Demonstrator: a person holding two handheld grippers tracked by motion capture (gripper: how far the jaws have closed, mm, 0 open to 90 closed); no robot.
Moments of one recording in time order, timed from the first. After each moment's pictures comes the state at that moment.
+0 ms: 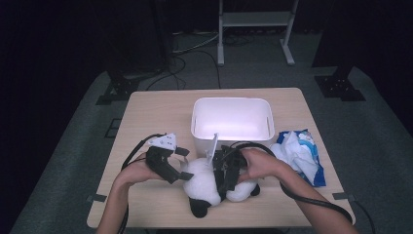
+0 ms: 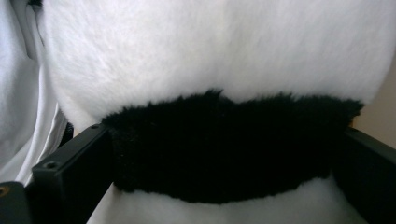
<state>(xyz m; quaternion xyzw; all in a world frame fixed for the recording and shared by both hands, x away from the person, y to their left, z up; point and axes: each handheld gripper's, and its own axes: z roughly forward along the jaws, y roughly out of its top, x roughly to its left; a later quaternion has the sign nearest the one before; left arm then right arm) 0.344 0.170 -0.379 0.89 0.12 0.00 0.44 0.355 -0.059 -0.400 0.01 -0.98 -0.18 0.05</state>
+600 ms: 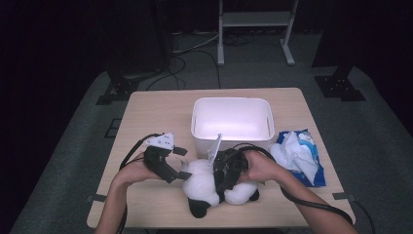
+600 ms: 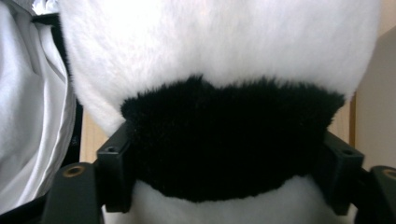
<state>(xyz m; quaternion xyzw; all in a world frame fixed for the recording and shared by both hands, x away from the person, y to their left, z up) 0.345 0.177 -0.379 0.89 0.12 0.00 0.44 0.347 -0.066 -0.398 -0.02 -0.98 -0.20 0.04</state>
